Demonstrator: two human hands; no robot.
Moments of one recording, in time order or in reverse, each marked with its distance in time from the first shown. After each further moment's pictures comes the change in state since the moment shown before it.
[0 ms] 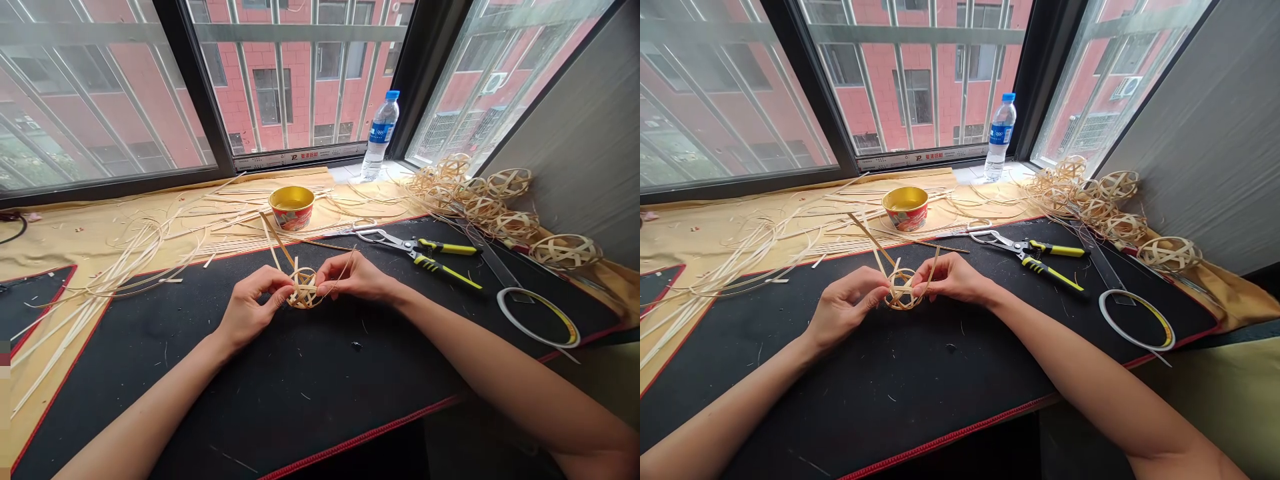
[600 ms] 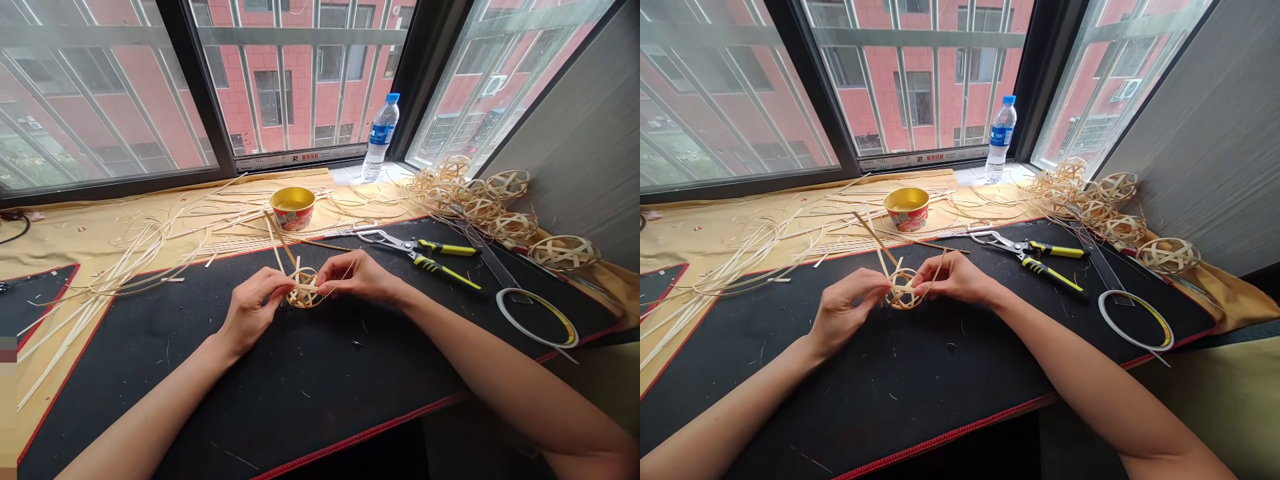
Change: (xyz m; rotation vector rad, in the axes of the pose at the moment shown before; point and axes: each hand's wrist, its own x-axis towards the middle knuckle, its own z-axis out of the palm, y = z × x) left_hand -0.003 -0.001 0.000 0.272 0.051 0.279; right_hand -0.004 -0.002 -0.002 -0.108 -0.006 -0.046
